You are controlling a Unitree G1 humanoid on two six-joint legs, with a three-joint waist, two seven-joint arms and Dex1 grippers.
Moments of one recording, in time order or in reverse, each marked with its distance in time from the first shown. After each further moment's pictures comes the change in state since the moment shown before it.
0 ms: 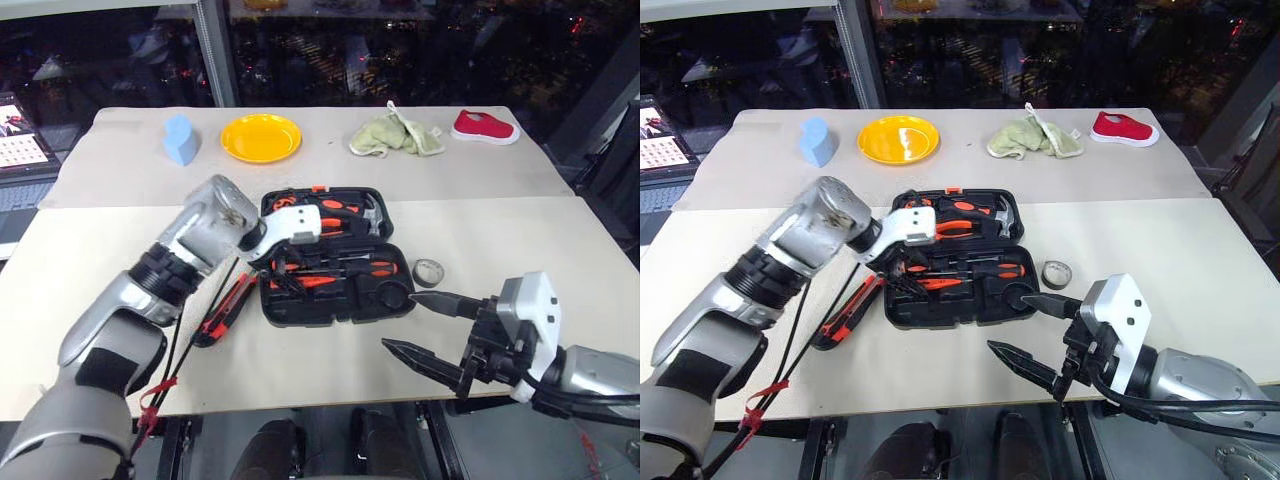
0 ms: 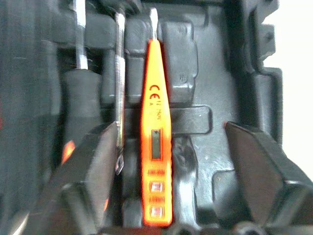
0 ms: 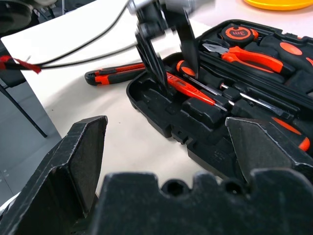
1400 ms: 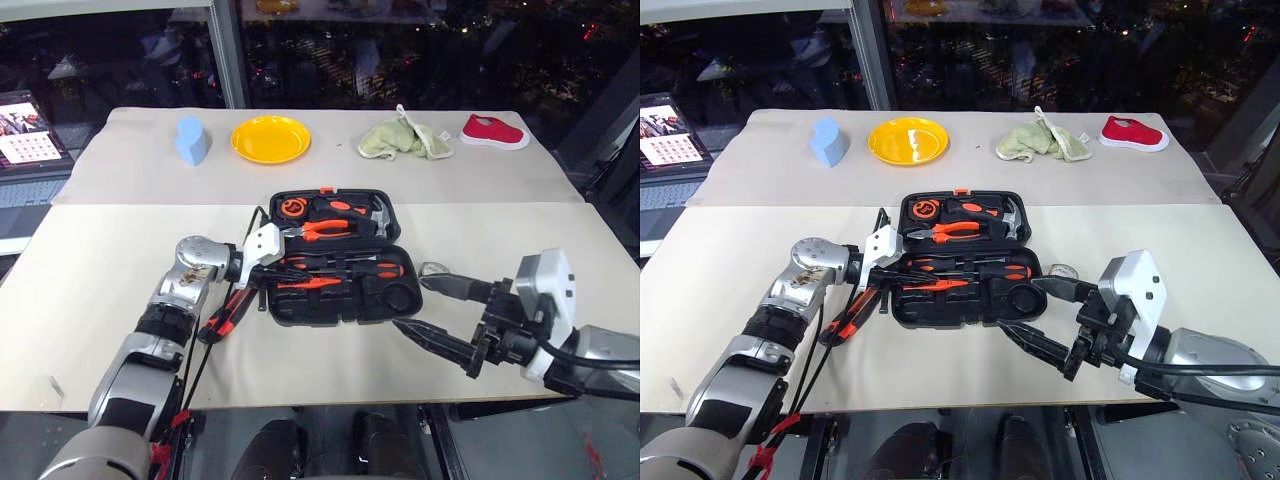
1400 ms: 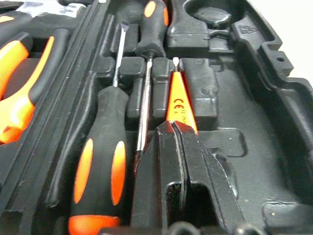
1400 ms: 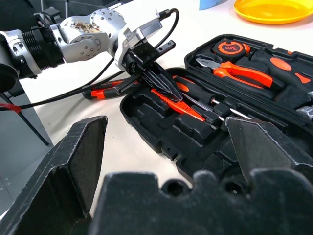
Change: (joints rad) left arm 0.312 -0.176 0.211 0.436 -0.029 -0.856 0.127; right arm -0.074 -0.040 -0.031 0.073 0.082 0.002 -0.018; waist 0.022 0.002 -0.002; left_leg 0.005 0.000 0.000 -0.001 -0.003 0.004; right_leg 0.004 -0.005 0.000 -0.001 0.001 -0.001
